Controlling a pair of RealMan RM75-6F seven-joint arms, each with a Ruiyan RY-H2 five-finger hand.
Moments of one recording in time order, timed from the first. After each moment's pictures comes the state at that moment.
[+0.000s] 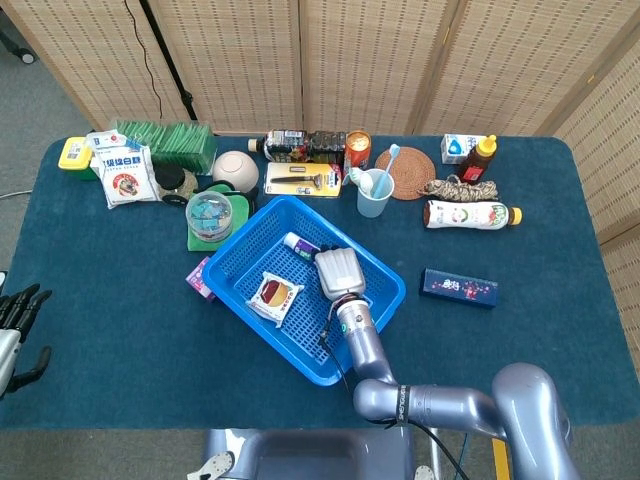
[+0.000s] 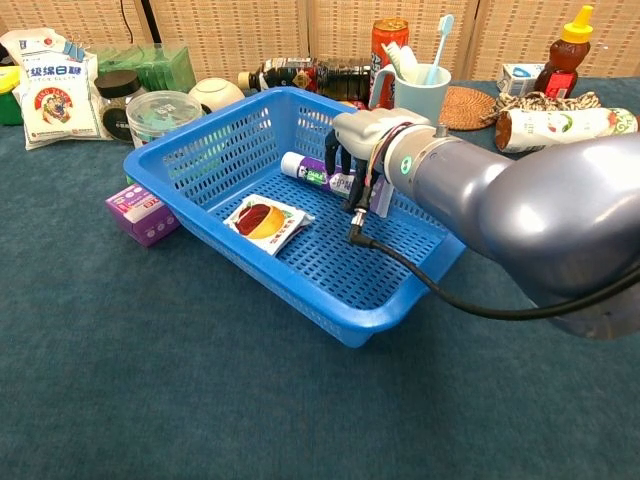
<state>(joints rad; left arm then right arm) -0.09 -0.88 0.03 -1.83 1.47 1.36 0.02 1.06 -1.90 0.35 -1.34 -0.52 1.11 -0.87</state>
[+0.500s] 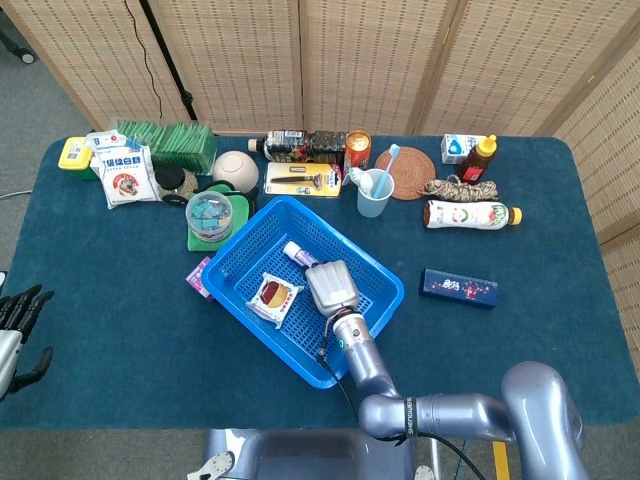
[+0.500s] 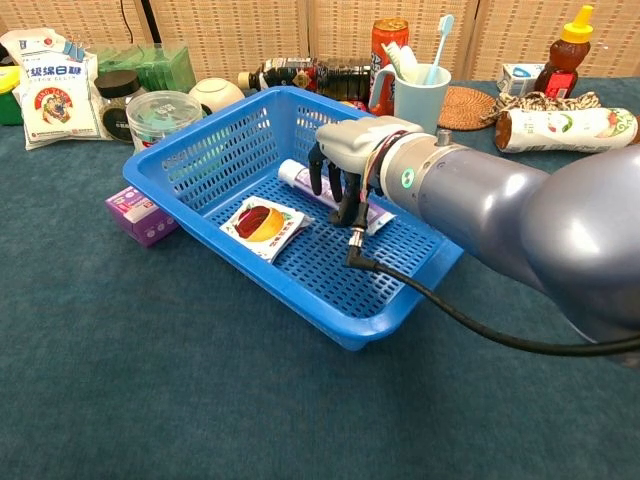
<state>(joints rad) -0.09 -0.88 0.03 -1.83 1.48 1.36 0.02 1.05 -1.85 0.31 -1.51 -0.55 1.14 -0.90</state>
